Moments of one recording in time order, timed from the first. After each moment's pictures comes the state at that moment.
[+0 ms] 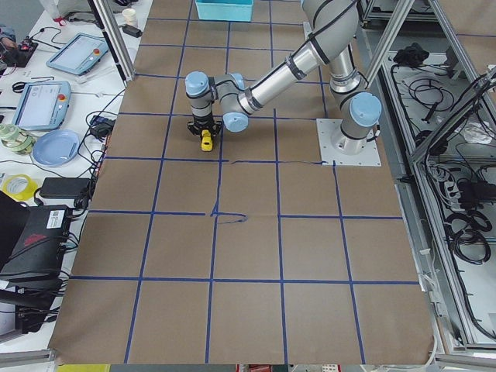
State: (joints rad) left arm -1.32 -2.07 -1.77 -0.90 1.56 1.76; right arm 1.57 -1.60 1.59 -1.51 -1.60 -0.03
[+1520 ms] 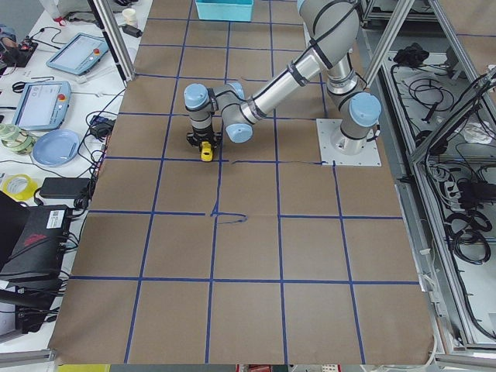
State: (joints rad) left arm -1.25 -2.06 -1.77 -0.89 1.58 1.85; right arm 1.57 -1.60 1.59 -1.51 -1.60 -0.03
